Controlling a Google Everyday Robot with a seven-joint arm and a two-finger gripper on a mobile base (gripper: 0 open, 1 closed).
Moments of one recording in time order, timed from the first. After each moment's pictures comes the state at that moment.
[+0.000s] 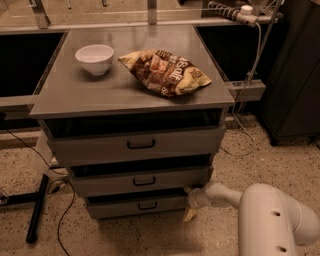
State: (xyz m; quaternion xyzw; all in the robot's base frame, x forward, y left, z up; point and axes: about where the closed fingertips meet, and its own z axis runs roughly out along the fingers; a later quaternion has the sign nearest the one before) arm 0.638 -0.136 0.188 -0.69 0.65 0.07 0.30
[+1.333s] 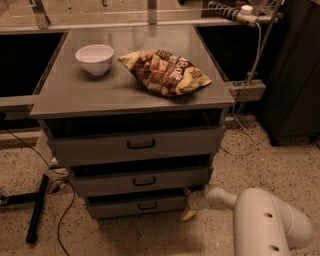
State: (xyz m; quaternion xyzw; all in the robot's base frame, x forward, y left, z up) arm 0.645 -0.141 0.157 -0.69 0.66 0.06 0.31
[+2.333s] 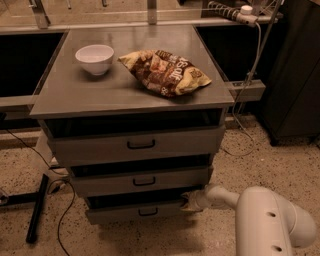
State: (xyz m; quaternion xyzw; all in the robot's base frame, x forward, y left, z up) arm 0.645 -0.141 0.168 -0.69 0.66 0.06 0.31
